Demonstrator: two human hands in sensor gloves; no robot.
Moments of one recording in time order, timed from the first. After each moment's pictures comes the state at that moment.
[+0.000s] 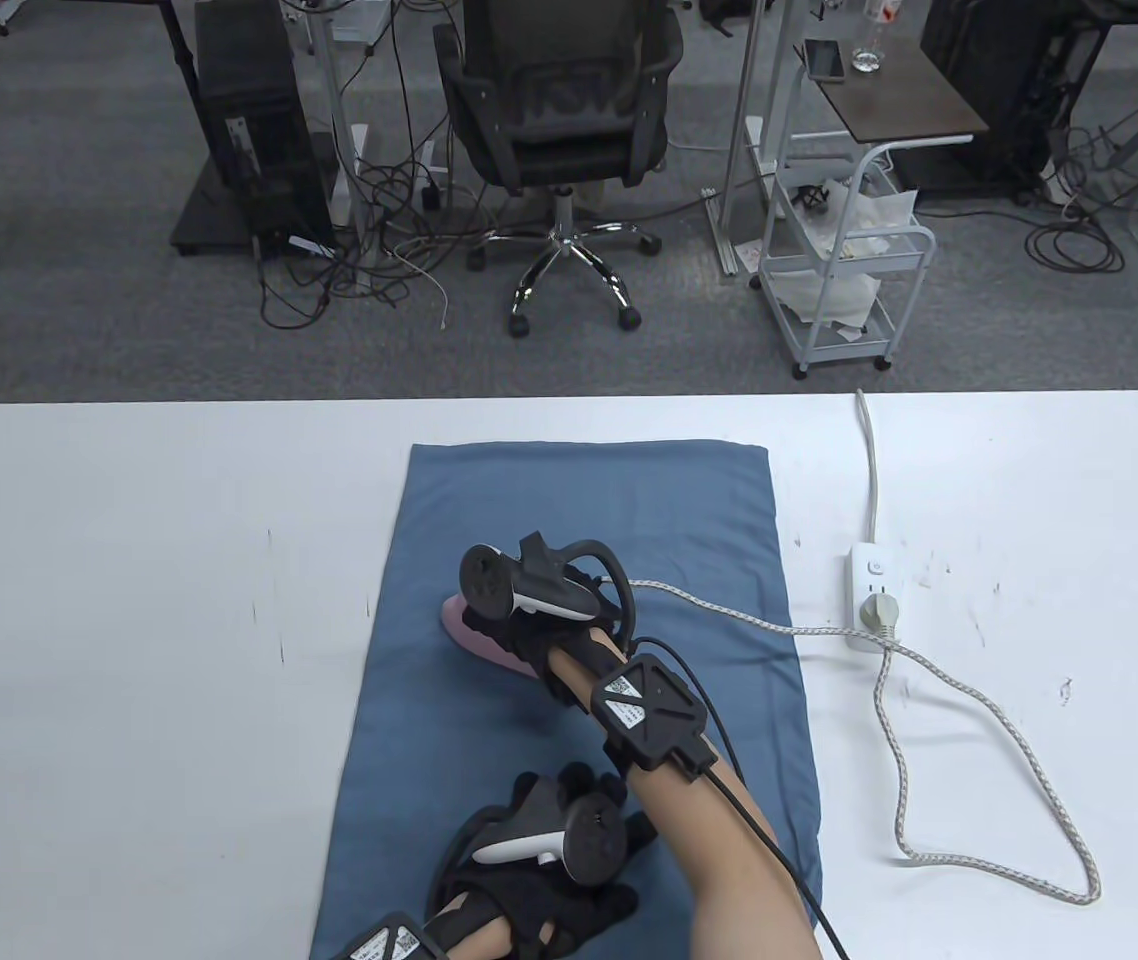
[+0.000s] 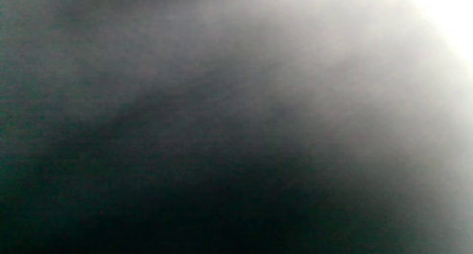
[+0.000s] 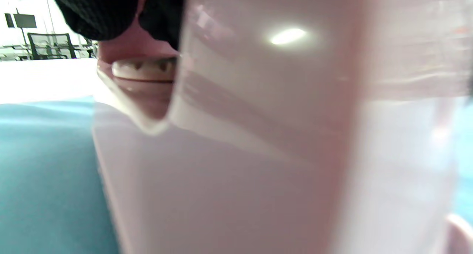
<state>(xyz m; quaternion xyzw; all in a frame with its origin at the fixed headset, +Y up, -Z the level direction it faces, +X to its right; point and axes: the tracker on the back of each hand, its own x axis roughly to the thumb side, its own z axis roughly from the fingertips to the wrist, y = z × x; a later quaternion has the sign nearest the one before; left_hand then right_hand) -0.058 -0.814 -0.255 -0.37 -0.30 0.04 0.88 -0.056 -0.726 -0.460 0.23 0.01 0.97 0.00</state>
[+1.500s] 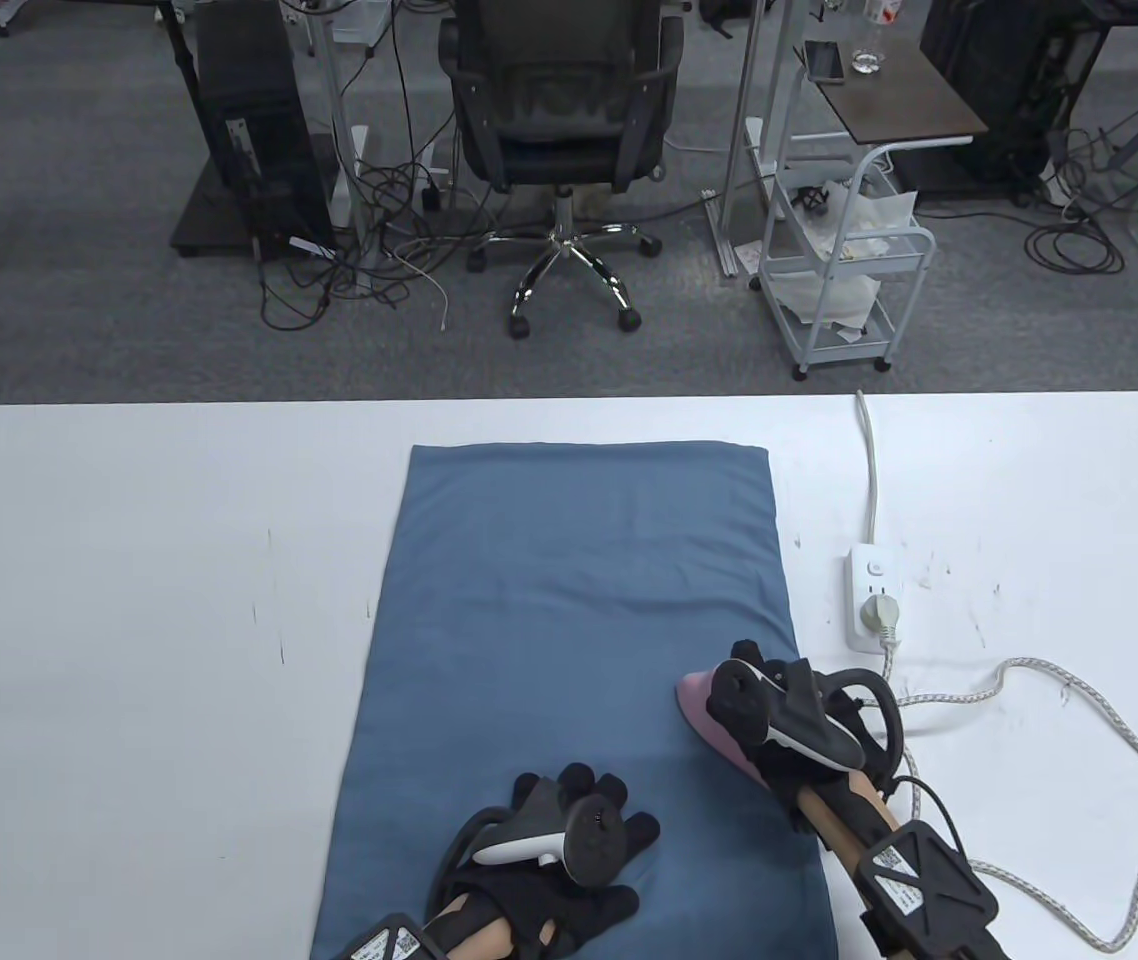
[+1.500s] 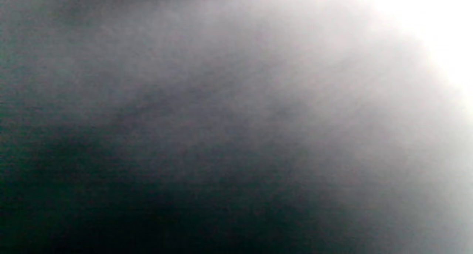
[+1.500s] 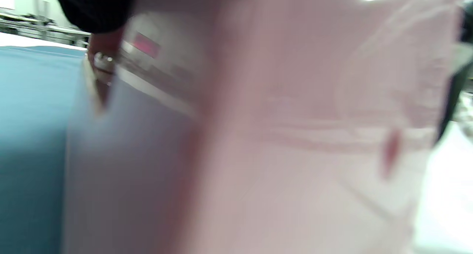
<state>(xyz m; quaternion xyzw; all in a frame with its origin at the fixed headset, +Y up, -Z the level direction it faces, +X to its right) -0.058 -0.814 -0.255 -0.37 -0.30 0.04 0.88 0.161 -0.725 -0.360 0.06 -0.02 1.00 -0.06</state>
